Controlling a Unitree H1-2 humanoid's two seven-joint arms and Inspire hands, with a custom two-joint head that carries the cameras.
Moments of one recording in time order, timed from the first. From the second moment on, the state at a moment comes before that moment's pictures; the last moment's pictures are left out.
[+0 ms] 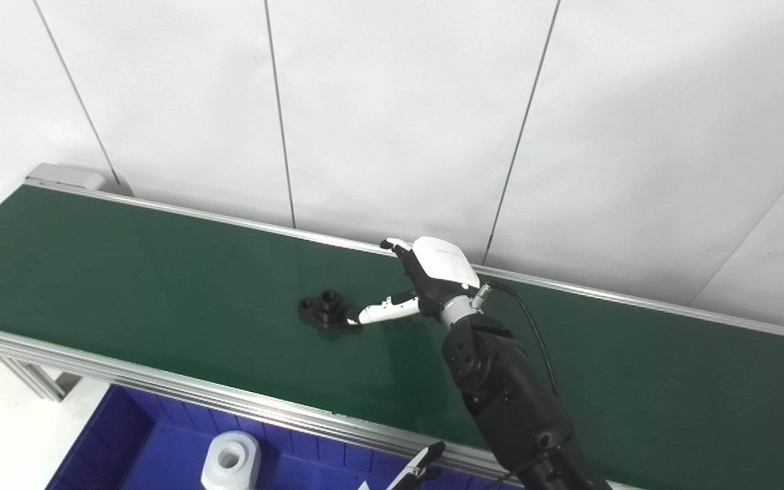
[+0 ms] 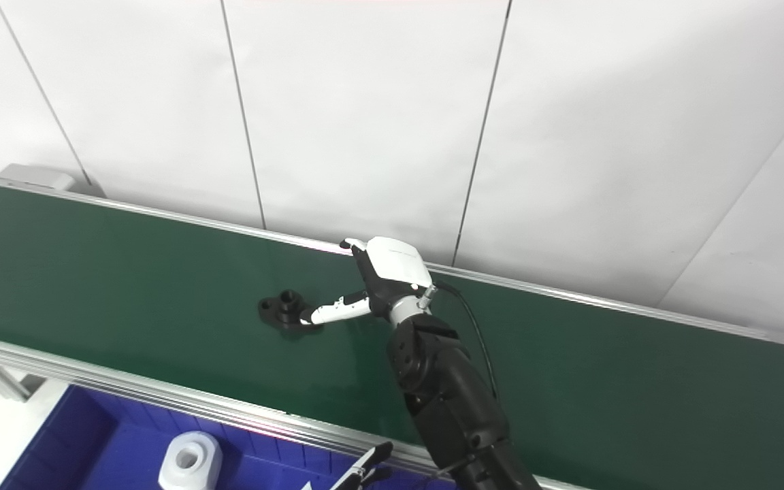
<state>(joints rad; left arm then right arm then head) 0.37 0.02 -0.43 0.10 0.25 -0.40 -0.16 -0.62 0.05 0.49 0.47 -0.87 0.29 0.15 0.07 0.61</state>
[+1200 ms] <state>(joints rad) 0.44 0.02 -0.44 -0.05 0.27 -0.30 -0.14 -0.62 0.07 0.66 0.65 -0.90 0.27 0.01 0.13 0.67</state>
